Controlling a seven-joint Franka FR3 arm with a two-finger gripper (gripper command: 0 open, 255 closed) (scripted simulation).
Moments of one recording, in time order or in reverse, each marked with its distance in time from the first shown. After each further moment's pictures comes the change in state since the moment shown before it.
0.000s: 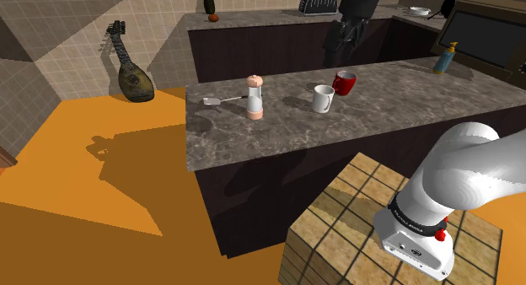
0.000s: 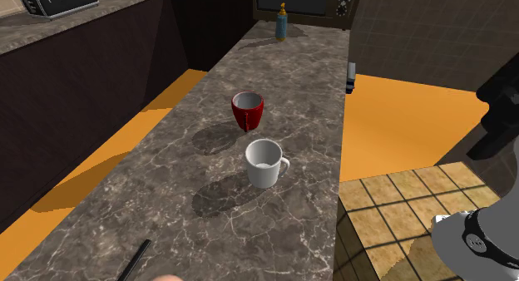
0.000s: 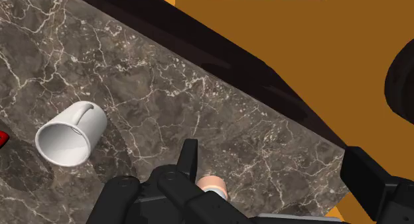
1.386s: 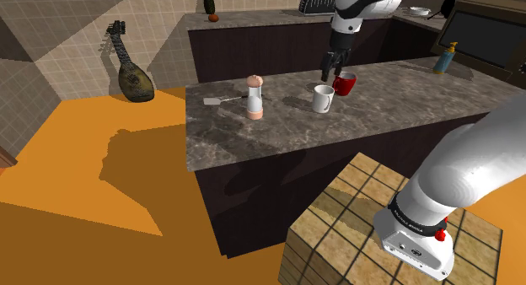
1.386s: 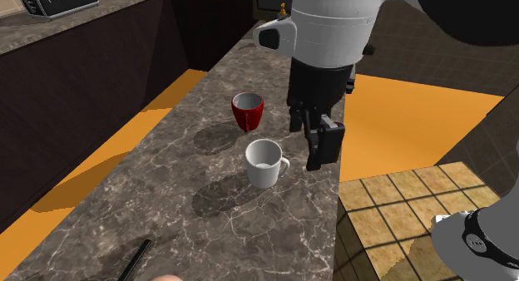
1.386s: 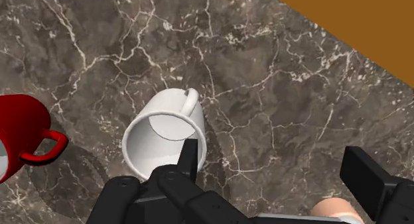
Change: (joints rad) arm -0.091 0.458 -0.278 0.047 -0.096 0.326 -0.338
